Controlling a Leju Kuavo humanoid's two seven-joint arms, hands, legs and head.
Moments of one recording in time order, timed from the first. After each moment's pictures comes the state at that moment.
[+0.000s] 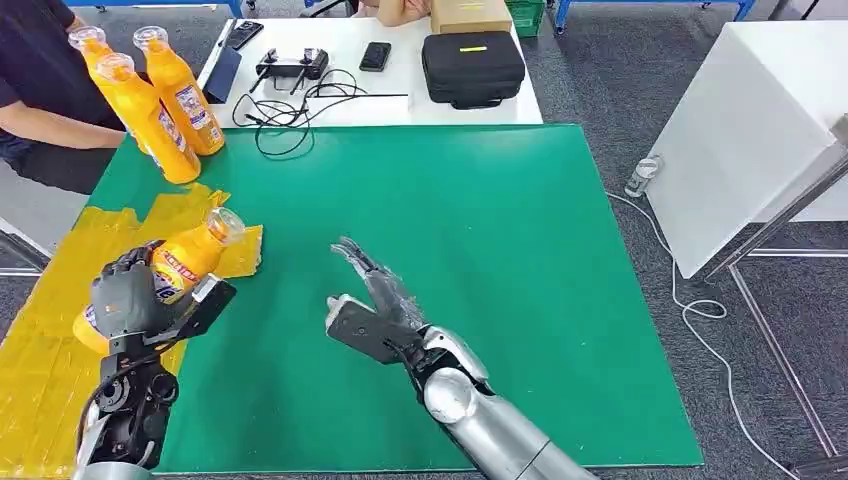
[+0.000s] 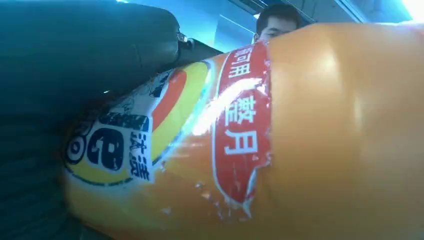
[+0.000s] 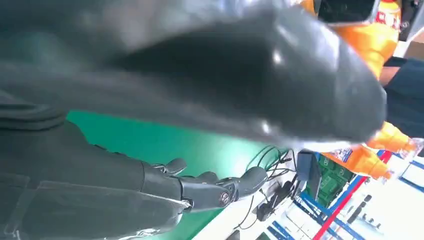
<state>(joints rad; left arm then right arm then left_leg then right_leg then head) -0.31 -0.01 0.30 -0.68 -1.38 0.70 -0.29 -0.40 0.19 0.71 -0.75 0.33 -0.15 -0.18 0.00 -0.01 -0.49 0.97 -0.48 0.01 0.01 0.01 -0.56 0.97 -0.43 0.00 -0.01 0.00</state>
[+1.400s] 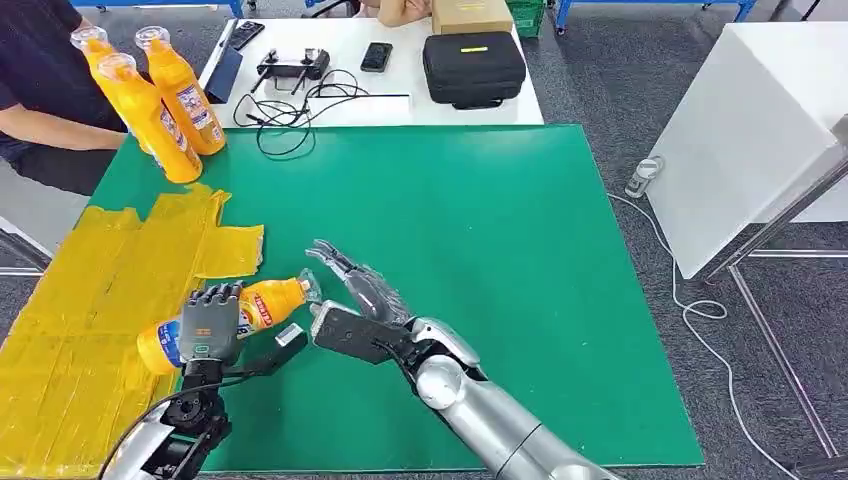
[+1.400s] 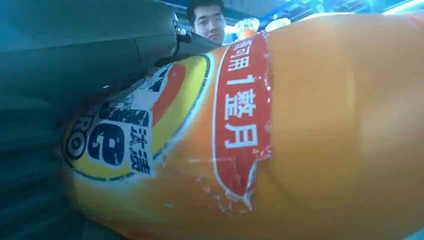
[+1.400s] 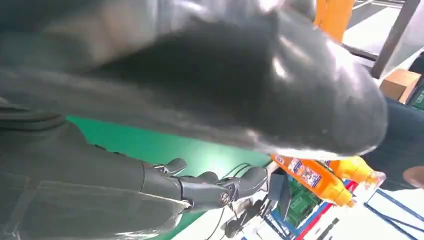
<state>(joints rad) -0.33 0.09 -0.28 -0.39 -1.57 0.71 0.19 -0.47 0.21 0.72 -0.65 0.31 -0.06 -0.28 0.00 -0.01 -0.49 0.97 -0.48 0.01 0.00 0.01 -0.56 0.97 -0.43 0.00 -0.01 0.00</state>
